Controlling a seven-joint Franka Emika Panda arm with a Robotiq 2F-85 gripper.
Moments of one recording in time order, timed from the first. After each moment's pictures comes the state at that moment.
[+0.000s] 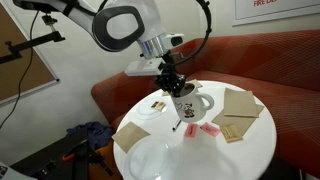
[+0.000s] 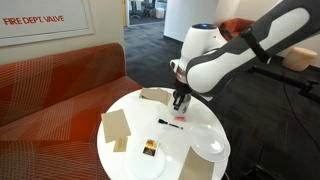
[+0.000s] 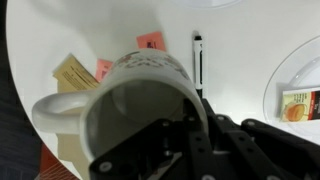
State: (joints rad) arm -0.16 0.32 0.02 -2.24 -0.09 2.66 -0.40
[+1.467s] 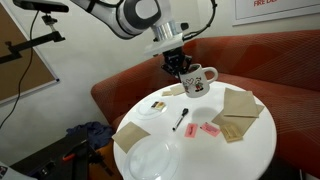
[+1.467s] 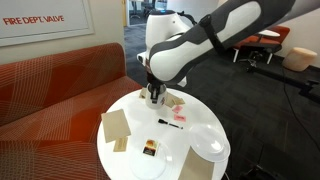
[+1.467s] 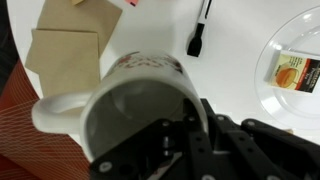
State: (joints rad) arm -0.08 0.48 0.07 -1.89 -0.18 2.45 -0.55
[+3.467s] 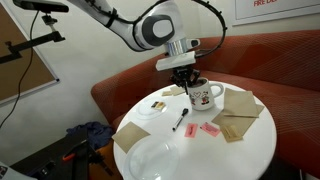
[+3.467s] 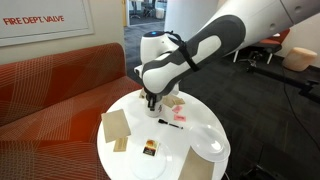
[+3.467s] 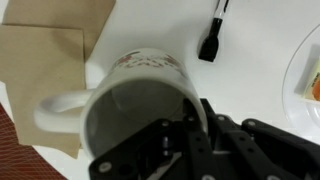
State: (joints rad) arm -0.08 0.66 0.07 -1.77 -0.18 2.44 -0.57
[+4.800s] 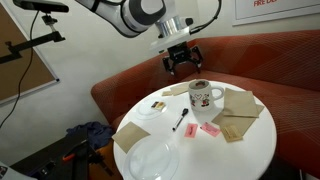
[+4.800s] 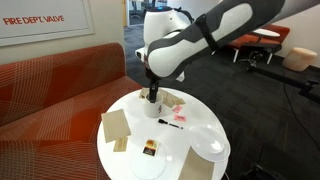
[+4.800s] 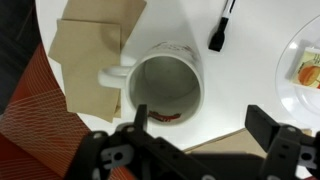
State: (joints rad) arm -0.08 0.50 0.06 -1.84 -0.22 2.44 -0.56
